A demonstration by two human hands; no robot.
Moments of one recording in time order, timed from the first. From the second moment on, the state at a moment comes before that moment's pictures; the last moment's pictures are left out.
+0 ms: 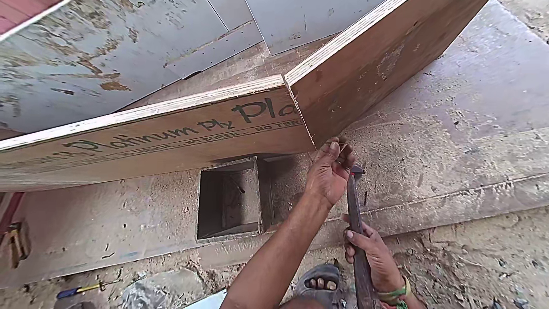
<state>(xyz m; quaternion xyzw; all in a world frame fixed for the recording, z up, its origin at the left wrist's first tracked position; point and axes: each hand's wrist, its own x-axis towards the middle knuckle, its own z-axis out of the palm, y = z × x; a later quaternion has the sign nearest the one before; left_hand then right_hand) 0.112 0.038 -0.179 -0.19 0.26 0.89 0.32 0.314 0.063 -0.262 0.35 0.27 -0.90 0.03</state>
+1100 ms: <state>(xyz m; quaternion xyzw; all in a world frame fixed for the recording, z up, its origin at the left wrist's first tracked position) 0.096 0.070 -0.172 -0.23 0.33 0.90 0.18 0.249 0.063 -0.187 0.29 0.52 -0.73 -0.32</state>
